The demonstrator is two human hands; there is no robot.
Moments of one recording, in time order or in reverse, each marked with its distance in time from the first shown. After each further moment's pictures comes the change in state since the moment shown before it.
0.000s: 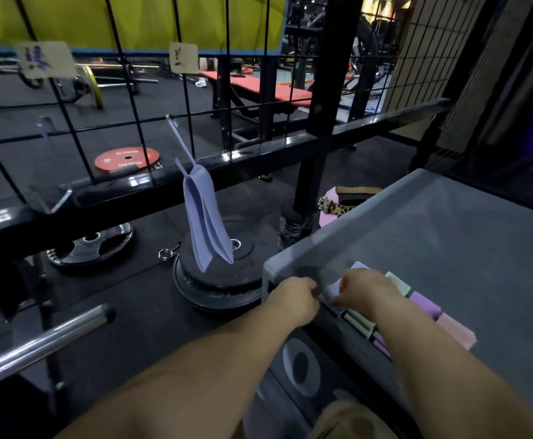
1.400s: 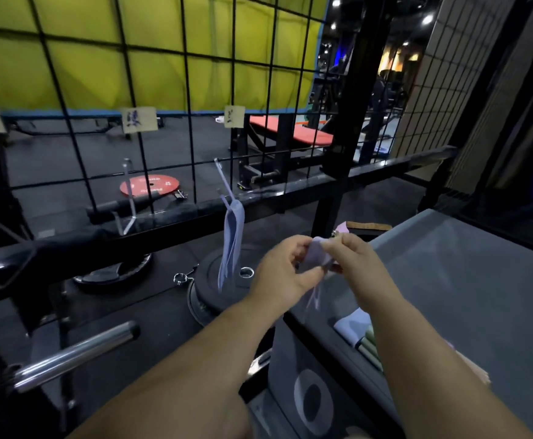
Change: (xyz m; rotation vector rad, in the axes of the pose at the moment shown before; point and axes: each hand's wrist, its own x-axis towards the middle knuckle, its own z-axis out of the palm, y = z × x) left_hand -0.070 0.005 -0.103 -0.616 0.509 0.298; right_hand -0.071 -0.054 -0.070 1.293 0.289 -0.555
